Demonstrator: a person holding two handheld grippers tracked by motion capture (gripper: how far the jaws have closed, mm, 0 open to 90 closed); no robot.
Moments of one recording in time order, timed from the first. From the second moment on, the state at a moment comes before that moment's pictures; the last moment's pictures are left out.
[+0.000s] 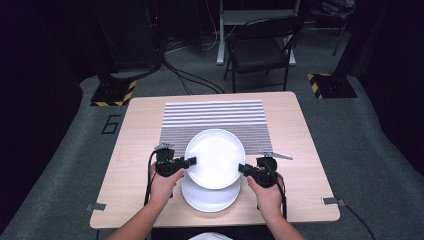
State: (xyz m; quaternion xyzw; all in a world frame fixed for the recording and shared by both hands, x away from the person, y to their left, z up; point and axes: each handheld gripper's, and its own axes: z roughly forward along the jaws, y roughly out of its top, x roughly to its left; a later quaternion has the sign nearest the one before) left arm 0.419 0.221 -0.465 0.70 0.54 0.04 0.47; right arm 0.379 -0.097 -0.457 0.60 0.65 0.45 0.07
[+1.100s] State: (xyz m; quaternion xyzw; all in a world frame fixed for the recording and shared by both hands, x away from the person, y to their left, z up) left arm 0.447 0.219 -0.446 0.70 0.54 0.05 0.47; right arm 0.402 -0.094 -0.440 0.60 0.65 0.46 0.08
